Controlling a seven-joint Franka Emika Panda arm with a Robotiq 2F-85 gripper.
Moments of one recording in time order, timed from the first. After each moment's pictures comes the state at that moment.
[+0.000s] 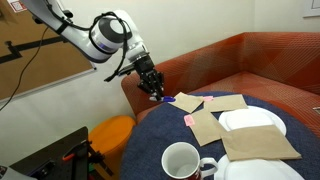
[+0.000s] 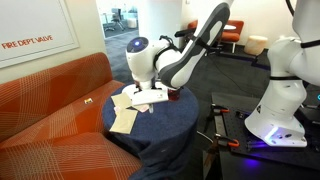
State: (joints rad) arm 0.29 0.34 -0.18 -2.23 -0.53 2.49 1.73
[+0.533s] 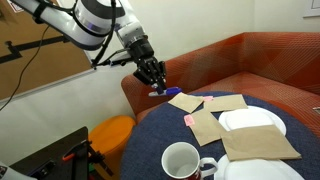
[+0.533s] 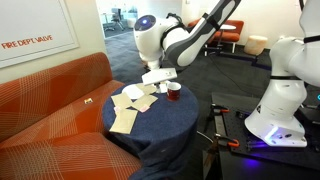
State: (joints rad) arm 0.18 0.17 -0.17 -2.28 -0.65 2.35 1.60
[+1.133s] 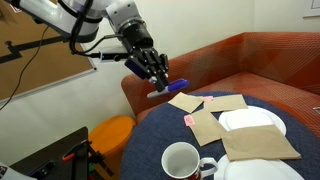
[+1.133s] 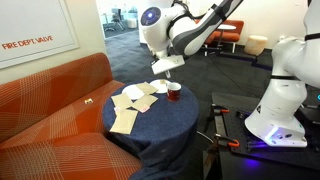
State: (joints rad) arm 0.08 0.07 -0.14 -2.30 -0.84 2.17 1.60
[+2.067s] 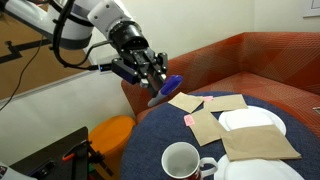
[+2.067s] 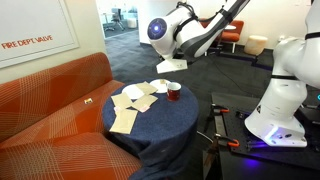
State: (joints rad) arm 0.03 0.04 -0.09 -2.36 -1.07 2.02 1.97
